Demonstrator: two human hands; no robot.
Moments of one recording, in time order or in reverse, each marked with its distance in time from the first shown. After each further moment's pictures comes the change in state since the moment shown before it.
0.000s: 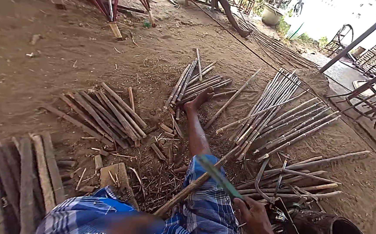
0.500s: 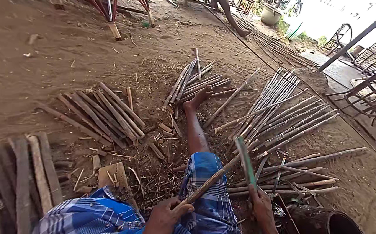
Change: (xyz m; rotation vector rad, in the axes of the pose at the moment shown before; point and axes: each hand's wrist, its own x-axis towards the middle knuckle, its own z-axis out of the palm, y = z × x) left_hand 0.041 0.043 0.096 0.377 0.162 0.064; right_hand 0.000 0.006 0.003 0.240 0.042 0.231
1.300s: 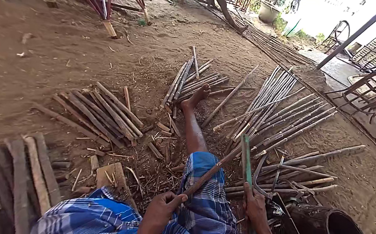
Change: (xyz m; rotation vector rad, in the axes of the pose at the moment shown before) left_hand 0.018 0.004 -0.004 -0.273 0.007 -0.034; right_hand 0.002 -0.003 0.011 -0.036 0.017 0.016
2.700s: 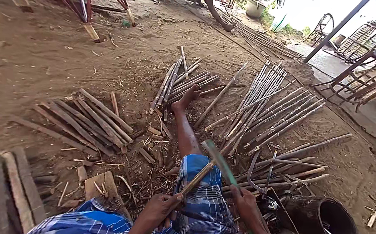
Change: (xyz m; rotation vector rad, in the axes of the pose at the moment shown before) left_hand 0.010 0.025 -0.009 0.002 -0.203 -0.189; right_hand -0.005 0.002 0.010 -0.050 -0.054 -0.016
